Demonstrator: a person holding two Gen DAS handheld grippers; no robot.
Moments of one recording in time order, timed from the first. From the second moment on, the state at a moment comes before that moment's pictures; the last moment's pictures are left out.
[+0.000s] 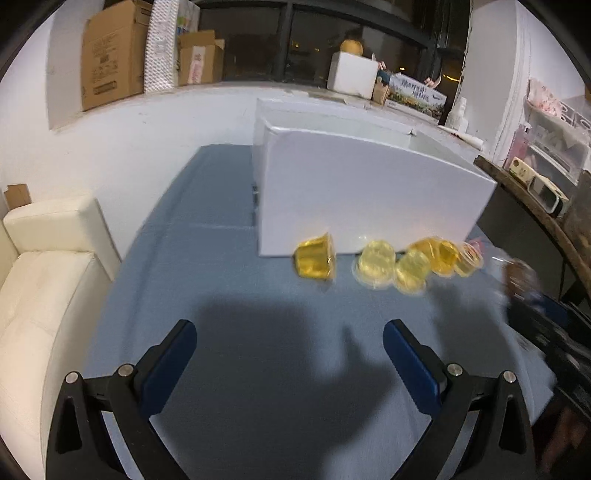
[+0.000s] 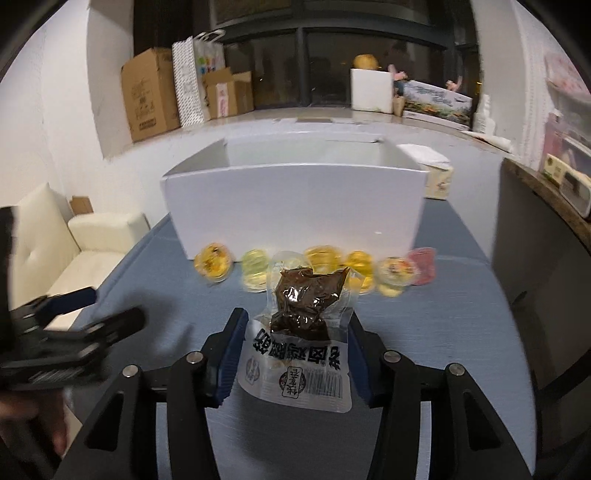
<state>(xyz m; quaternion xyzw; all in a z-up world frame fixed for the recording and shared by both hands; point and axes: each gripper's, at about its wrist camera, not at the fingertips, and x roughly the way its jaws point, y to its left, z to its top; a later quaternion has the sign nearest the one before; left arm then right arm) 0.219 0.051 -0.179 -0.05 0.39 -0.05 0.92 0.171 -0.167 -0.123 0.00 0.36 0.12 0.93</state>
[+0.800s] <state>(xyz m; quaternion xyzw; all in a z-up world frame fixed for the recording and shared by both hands) 0.264 0.024 -0.177 -0.04 0.39 -0.09 0.91 0.169 -0.197 -0.120 0.03 0.35 0.13 0.93</state>
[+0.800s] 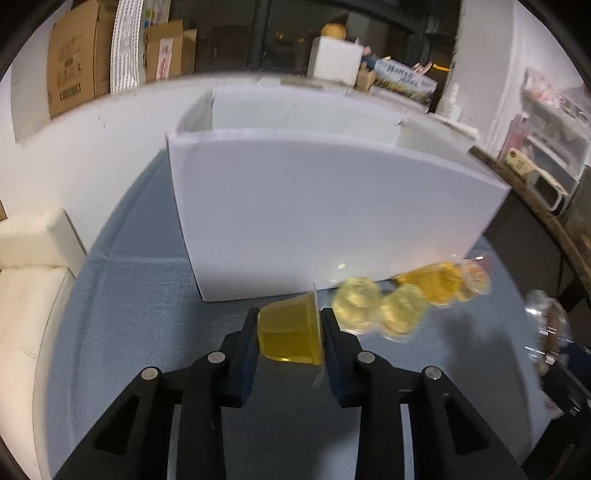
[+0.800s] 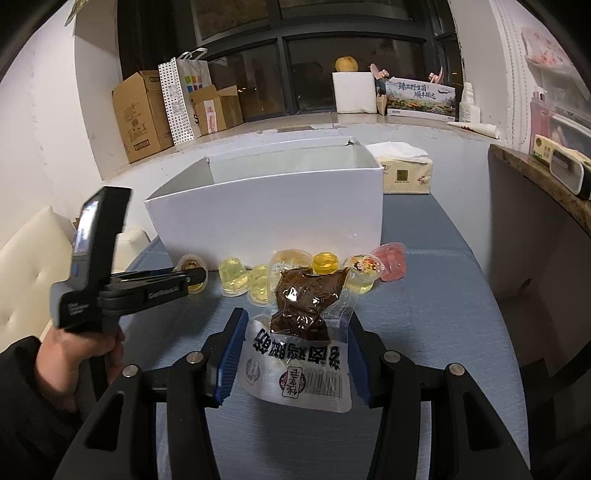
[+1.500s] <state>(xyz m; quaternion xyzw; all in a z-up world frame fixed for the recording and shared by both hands) 0.320 0.014 -0.049 -0.02 0.31 -0.11 0.94 0.286 -0.202 -0.029 0.06 0.30 0.17 0.94</state>
